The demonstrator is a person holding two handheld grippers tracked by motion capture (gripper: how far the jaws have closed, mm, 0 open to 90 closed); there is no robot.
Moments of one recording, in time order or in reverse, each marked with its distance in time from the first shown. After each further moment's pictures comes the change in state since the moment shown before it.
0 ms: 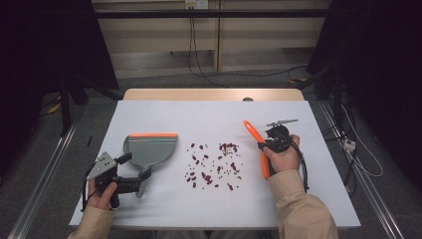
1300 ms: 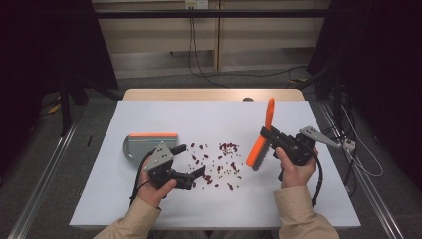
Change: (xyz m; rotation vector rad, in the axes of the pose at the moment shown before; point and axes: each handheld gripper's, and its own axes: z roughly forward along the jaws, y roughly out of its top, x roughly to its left) left arm -0.104 0.049 0.087 -0.024 -0.243 0.085; right arm 0.016 -0.026 -0.076 -0.688 0.325 0.154
